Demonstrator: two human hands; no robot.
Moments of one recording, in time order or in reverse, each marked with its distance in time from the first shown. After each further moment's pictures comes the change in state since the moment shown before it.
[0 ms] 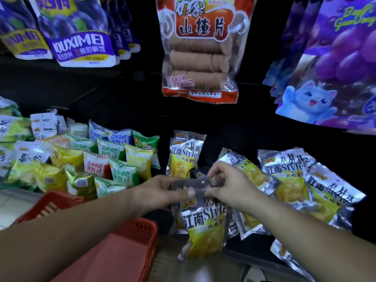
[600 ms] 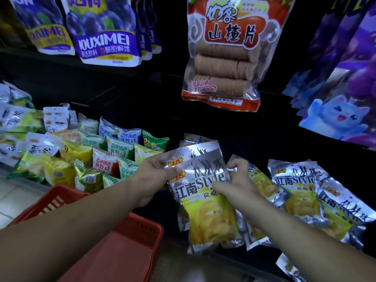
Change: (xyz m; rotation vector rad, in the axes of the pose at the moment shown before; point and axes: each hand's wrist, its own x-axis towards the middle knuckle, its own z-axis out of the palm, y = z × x) left_hand 0.013 -0.006 -0.038 -0.332 0.421 0.145; right_hand 0.001 -0.029 0.010 0.251 0.073 0.121
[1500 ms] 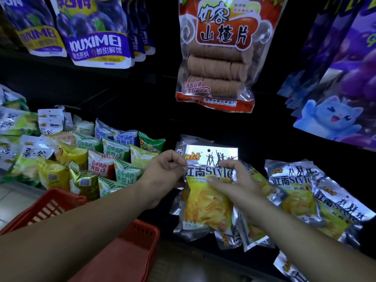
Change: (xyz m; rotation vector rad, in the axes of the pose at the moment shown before) left_hand 0.008 0.002 0.029 0.029 0.053 0.096; right_hand 0.009 0.014 -0.007 0.210 0.022 0.006
